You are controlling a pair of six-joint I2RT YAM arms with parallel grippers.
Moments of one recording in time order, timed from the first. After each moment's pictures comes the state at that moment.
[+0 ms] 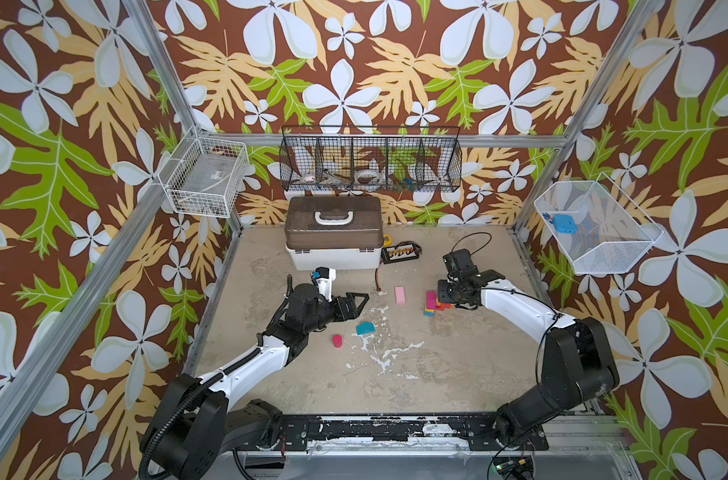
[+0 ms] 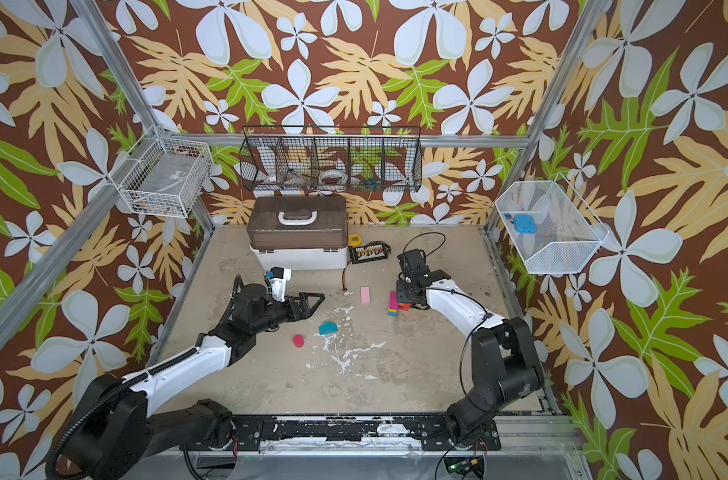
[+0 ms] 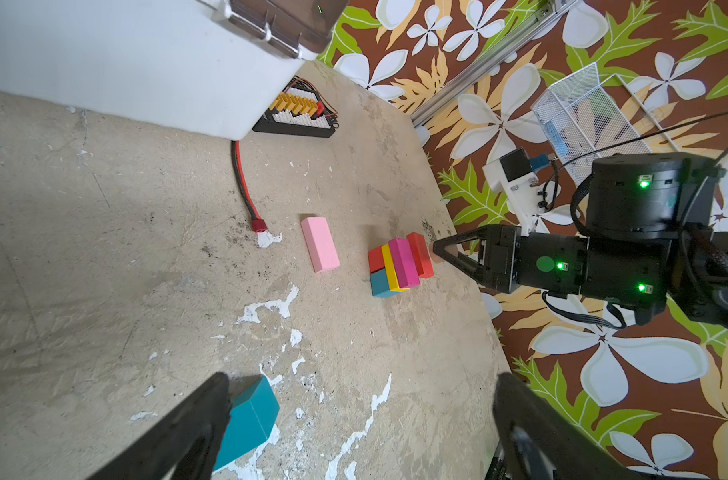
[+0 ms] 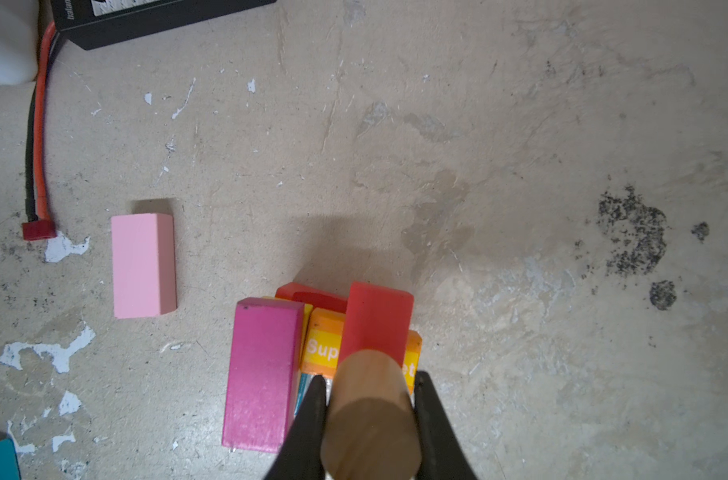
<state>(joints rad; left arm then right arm) -0.44 1.21 0.56 0.29 0.37 -0.72 0.33 1.60 1.11 -0.59 0.18 0.33</state>
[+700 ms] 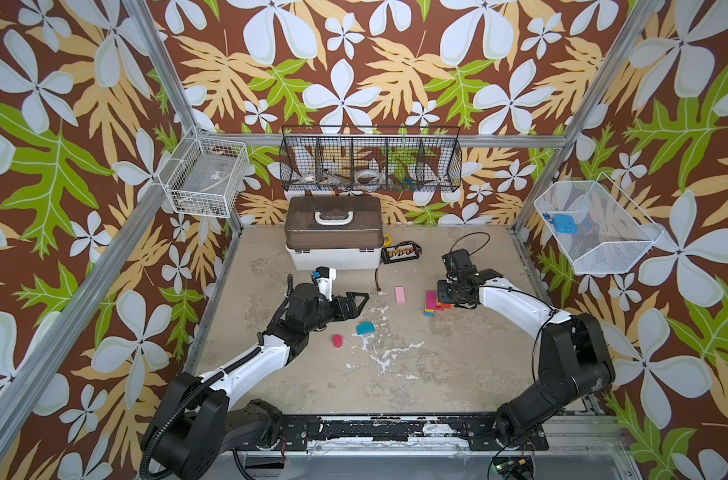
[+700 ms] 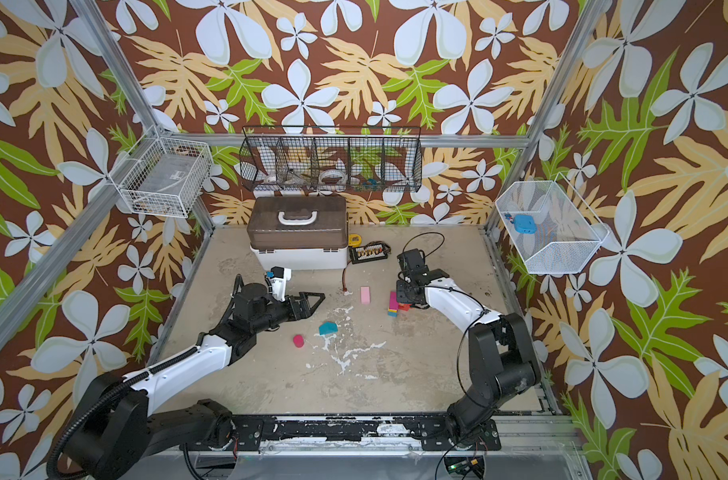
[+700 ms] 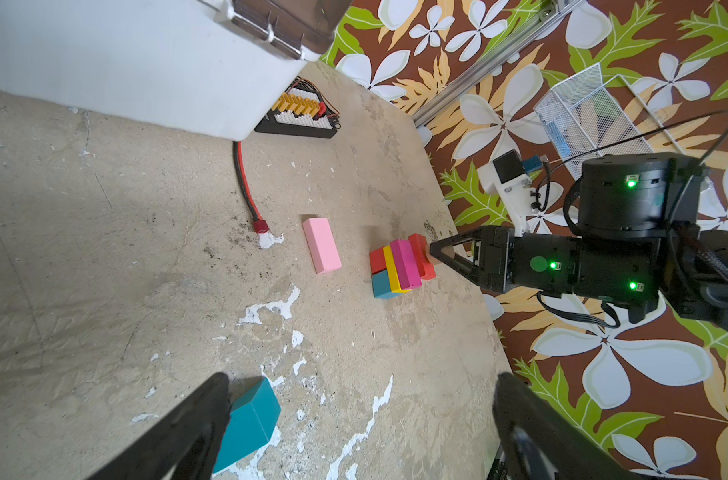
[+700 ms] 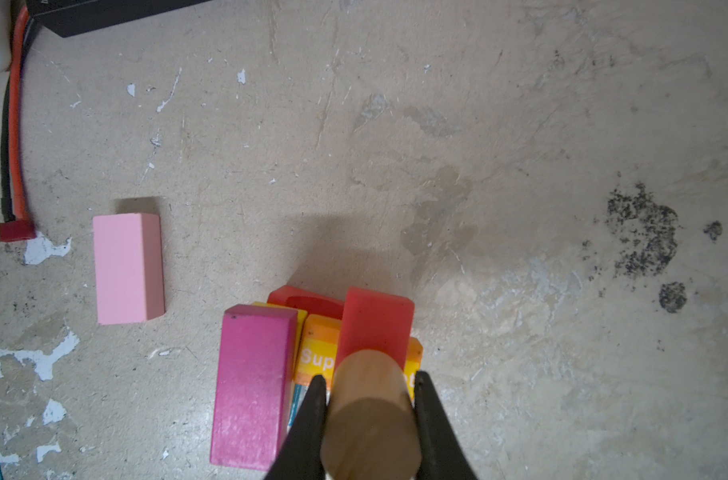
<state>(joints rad) -0.44 1.21 0.56 0.28 0.37 -0.72 0.32 1.63 1.12 -0.59 0.18 0.32</state>
